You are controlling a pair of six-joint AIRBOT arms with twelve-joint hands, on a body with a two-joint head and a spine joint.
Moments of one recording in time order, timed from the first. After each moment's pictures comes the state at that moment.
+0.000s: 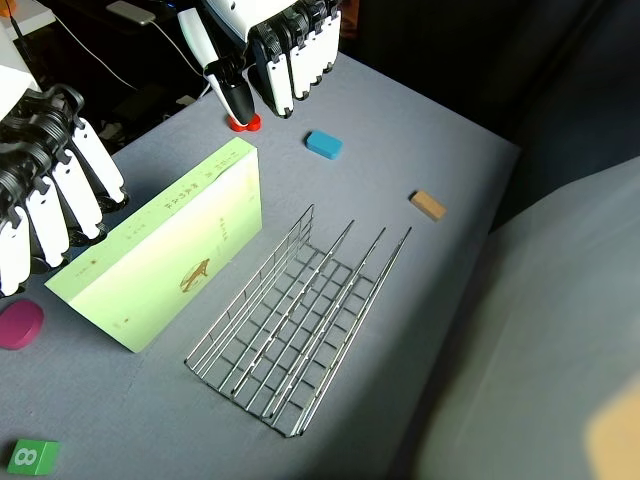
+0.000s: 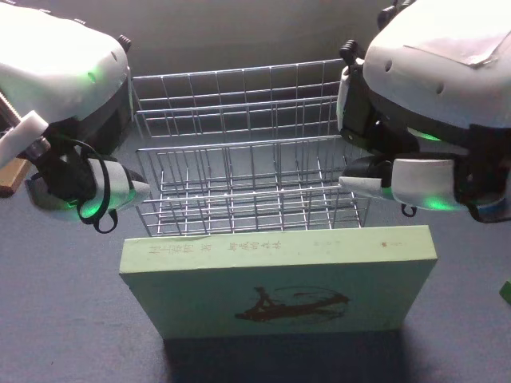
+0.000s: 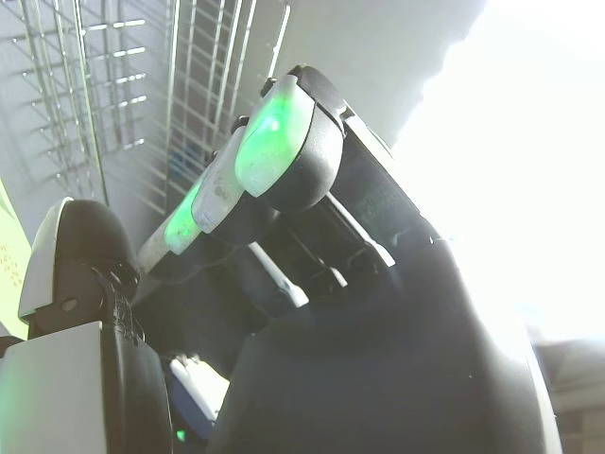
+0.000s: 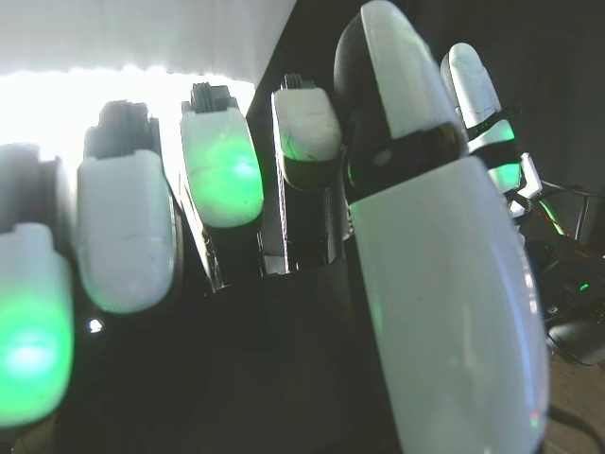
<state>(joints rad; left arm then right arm) 0.04 -0.69 0.38 1.31 0.95 -0.12 -0.15 -0.77 0.46 1.60 0.43 -2.81</state>
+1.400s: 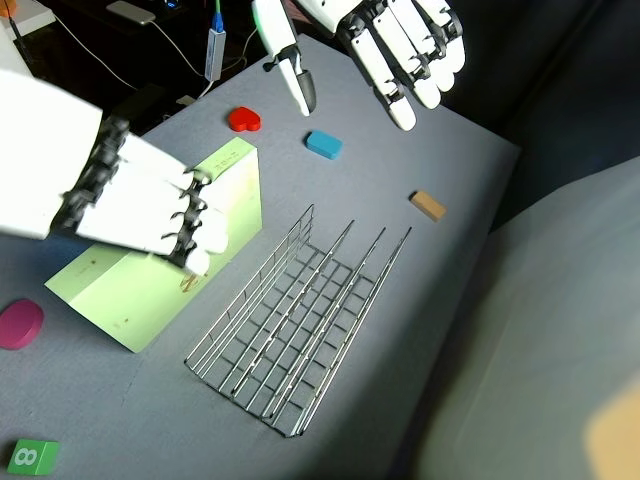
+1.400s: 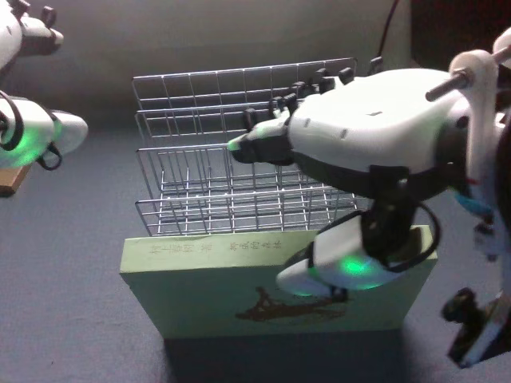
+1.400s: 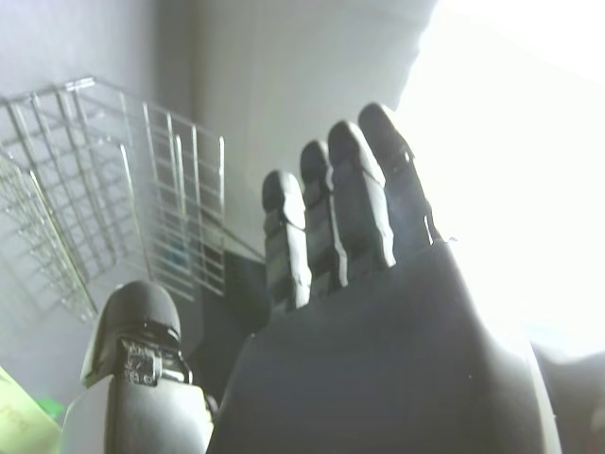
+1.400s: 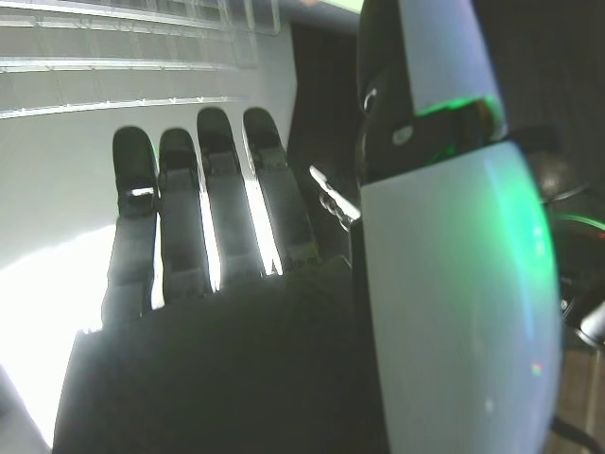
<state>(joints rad) 0.03 -0.57 0.51 1.31 0.82 0.18 -0.08 -1.01 0.48 2.13 0.71 -2.90</state>
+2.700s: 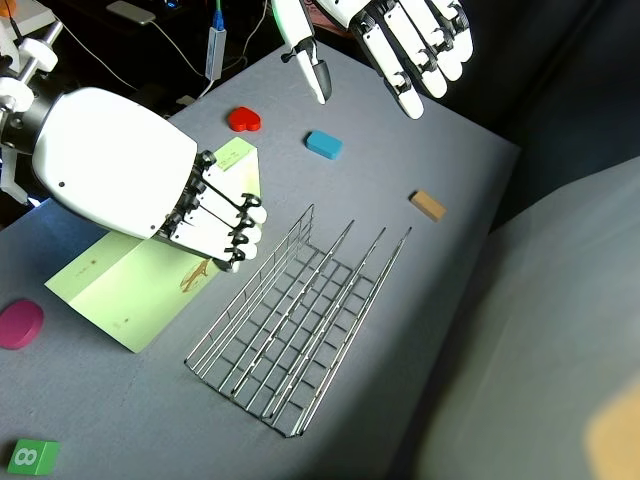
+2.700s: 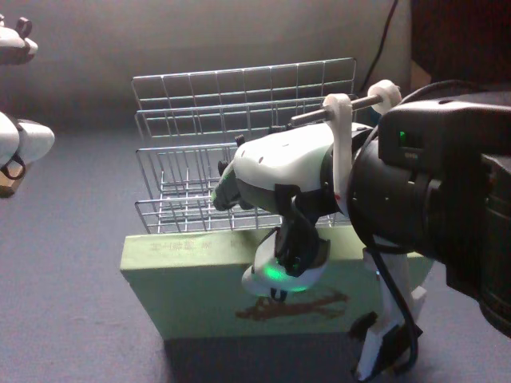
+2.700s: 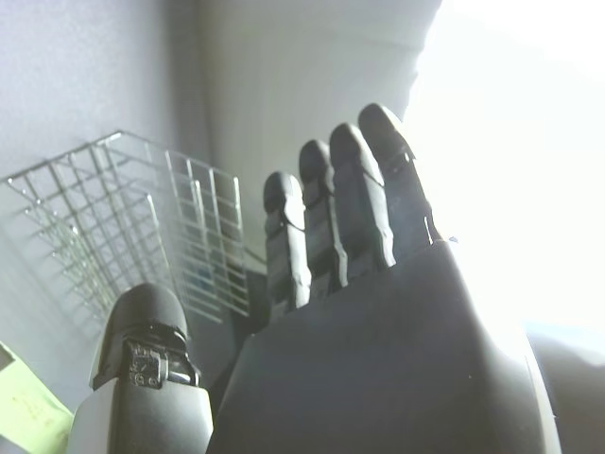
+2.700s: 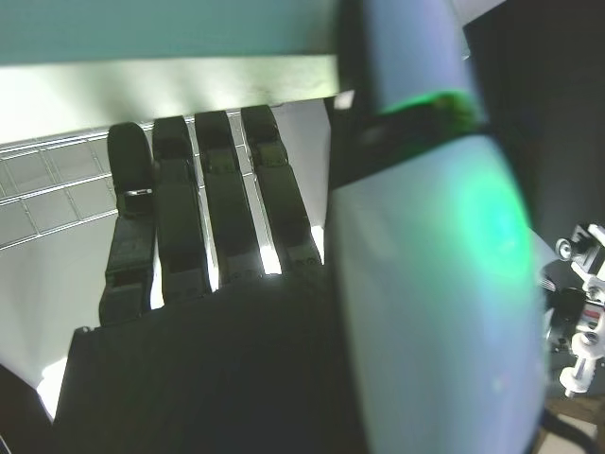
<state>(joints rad) 0.02 -0.51 0.52 1.24 0.75 0.33 -0.16 -1.28 0.65 2.13 0.91 -2.70</state>
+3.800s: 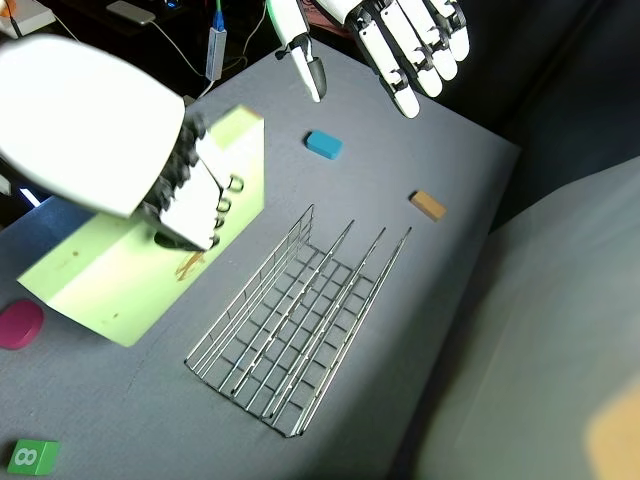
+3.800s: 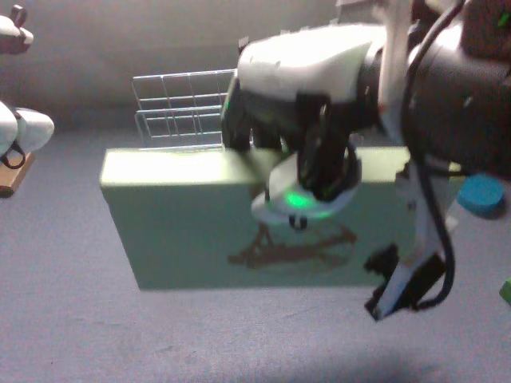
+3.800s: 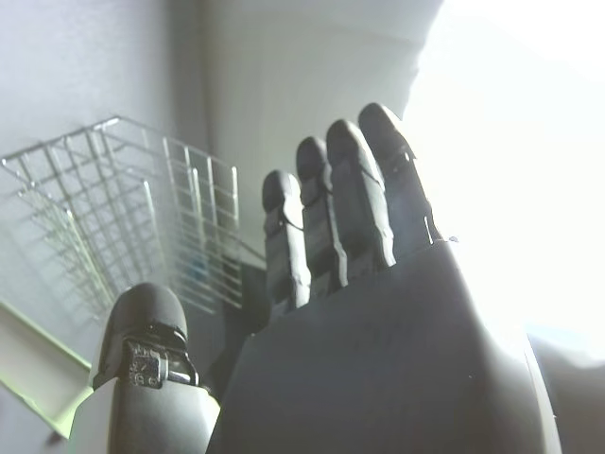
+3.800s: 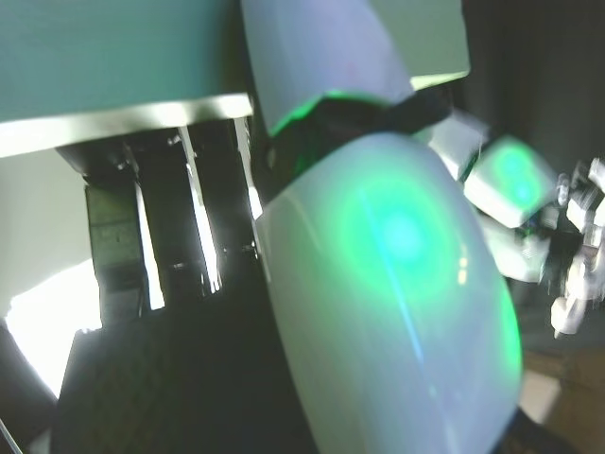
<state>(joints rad) -0.03 -0.51 0.51 1.22 0.78 0.33 0.02 -1.18 0.58 2.14 0.90 -2.77</state>
